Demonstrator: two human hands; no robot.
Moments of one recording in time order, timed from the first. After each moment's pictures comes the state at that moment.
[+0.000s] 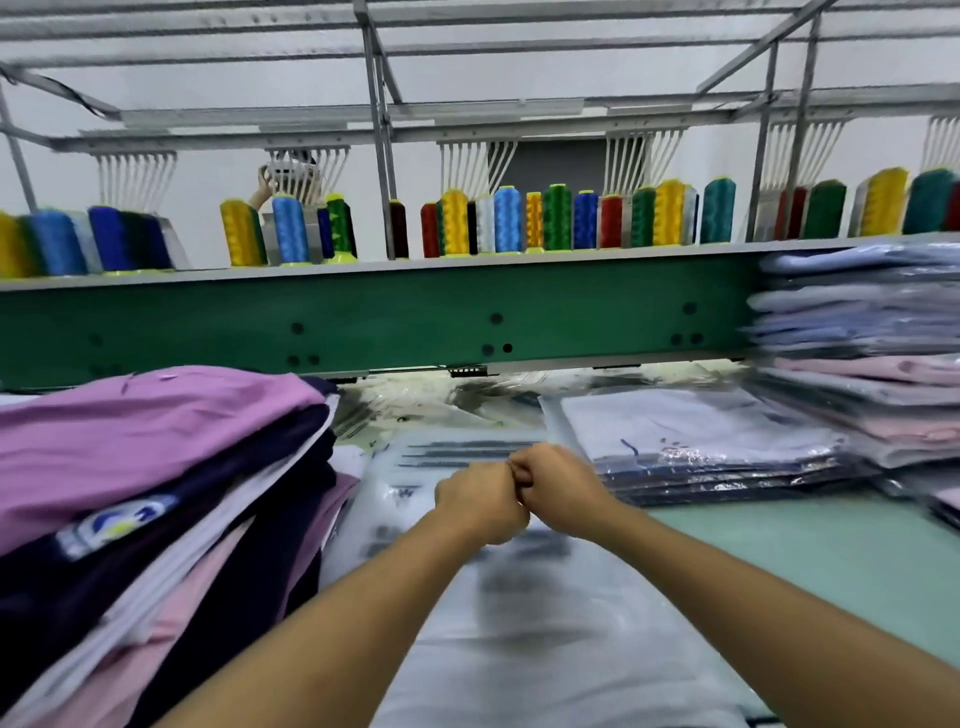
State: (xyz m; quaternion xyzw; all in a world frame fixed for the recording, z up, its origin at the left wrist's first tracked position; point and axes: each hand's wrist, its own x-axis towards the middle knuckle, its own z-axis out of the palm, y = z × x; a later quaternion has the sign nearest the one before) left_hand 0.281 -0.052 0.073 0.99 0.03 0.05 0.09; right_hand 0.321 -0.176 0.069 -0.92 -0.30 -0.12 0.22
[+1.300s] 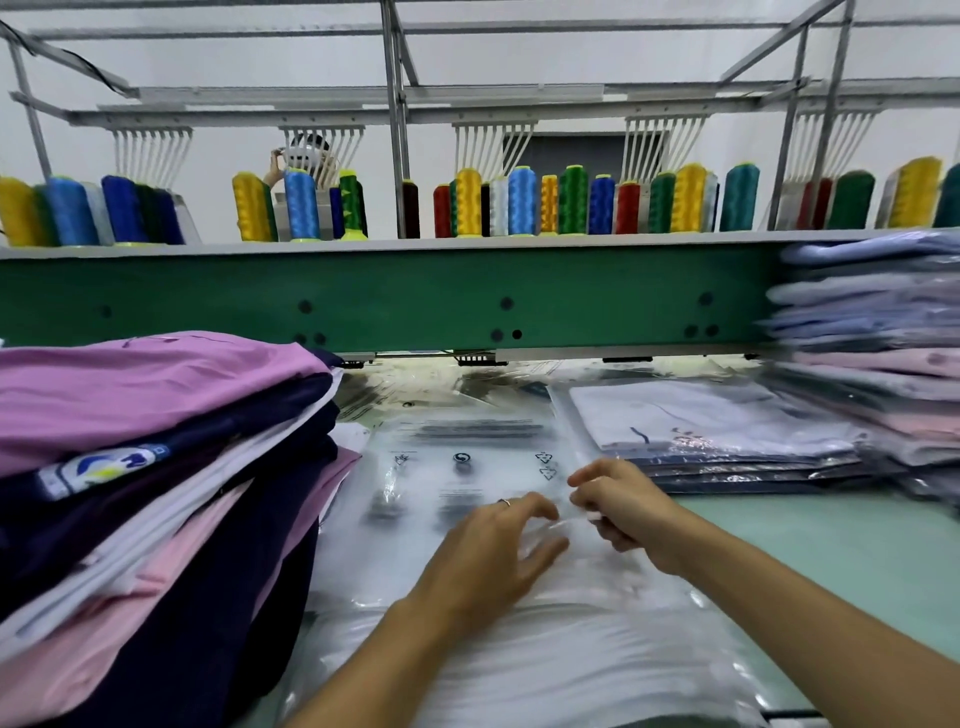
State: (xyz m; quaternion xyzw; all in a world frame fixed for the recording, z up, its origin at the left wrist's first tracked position) left_hand 0.230 -0.049 0.000 0.93 -0.16 0.24 0.23; right_hand 0.305 -0.229 0.042 -0.80 -0.08 0.11 0.58
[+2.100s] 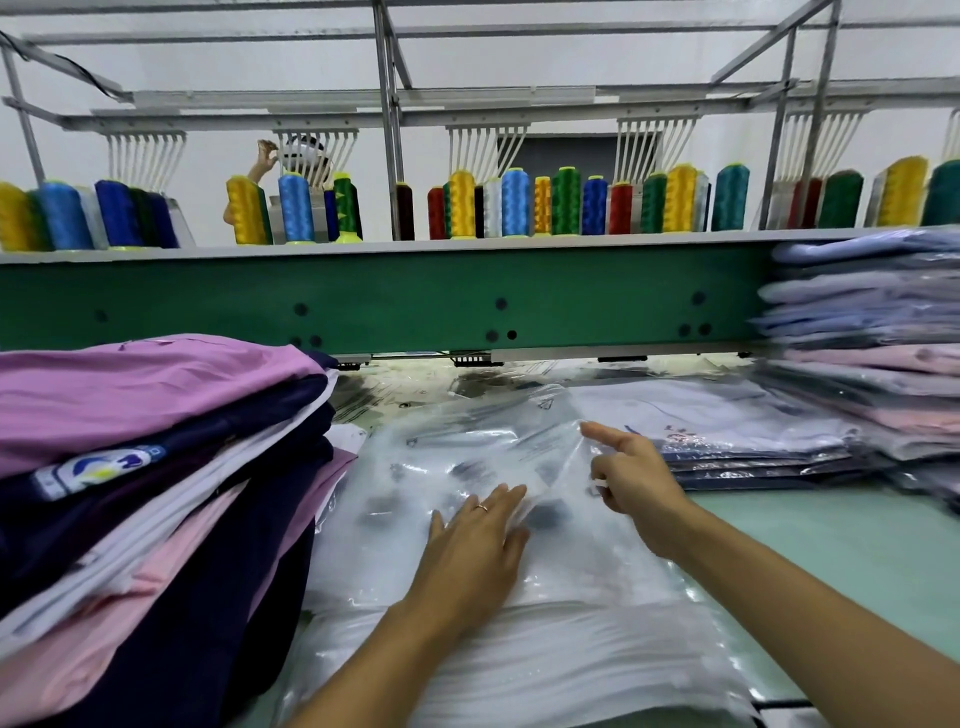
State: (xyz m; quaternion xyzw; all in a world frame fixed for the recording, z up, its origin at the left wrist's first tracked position) left_hand 0.230 -0.044 -0.009 0.97 -0.04 0.15 0.20; right_hand 0.318 -0.232 0.048 -0.74 -0.08 -0.01 0.66
